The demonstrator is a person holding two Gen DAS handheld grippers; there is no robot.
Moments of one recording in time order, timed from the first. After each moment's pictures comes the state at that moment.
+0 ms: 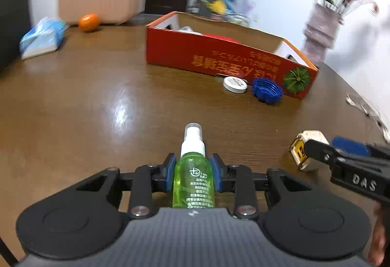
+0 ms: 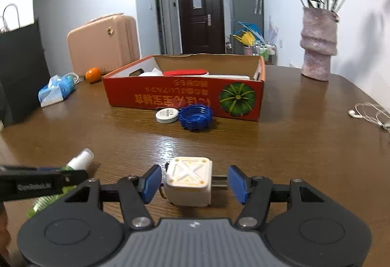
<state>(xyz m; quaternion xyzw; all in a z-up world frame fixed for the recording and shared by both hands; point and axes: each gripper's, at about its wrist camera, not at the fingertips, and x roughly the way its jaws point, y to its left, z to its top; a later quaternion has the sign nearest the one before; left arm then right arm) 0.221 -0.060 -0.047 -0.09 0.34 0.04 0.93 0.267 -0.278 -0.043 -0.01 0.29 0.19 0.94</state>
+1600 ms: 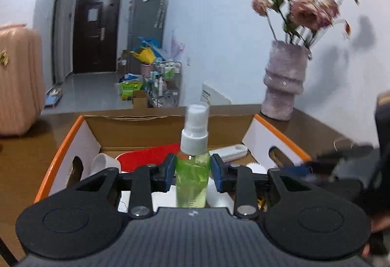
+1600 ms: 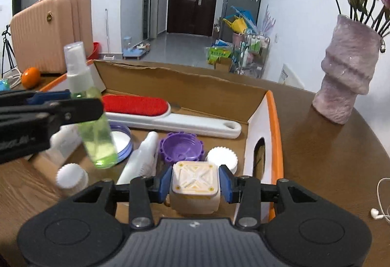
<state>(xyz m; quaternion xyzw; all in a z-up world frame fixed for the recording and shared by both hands) 0.463 -0.055 -0.009 -0.02 0.22 -0.12 0.97 0.510 -0.229 -0.030 -0.08 0.34 0.14 0.93</state>
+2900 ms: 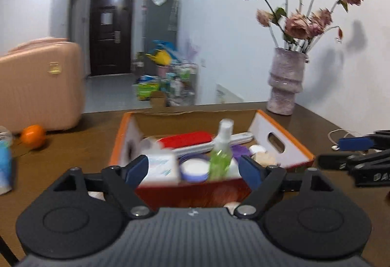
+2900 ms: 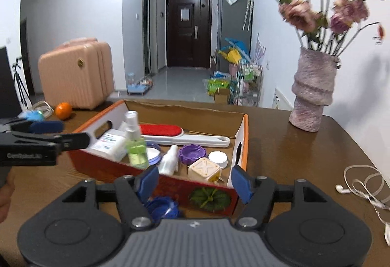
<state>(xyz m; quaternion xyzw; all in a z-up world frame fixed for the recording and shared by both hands) 0.342 -0.021 0.038 -0.01 0.22 -0.07 0.97 0.377 -0.267 0.038 -0.04 0.26 0.15 0.95</state>
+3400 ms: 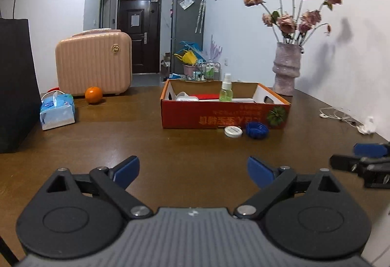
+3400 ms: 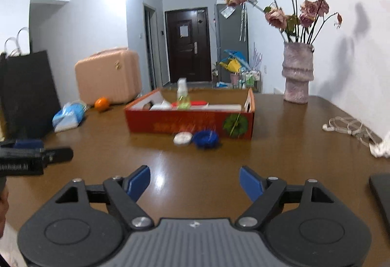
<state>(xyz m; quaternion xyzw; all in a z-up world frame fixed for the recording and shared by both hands) 0.122 -0.010 0.009 -0.01 0.21 -0.01 0.98 0.162 -0.267 0.003 0.01 0.22 0.15 0.96</state>
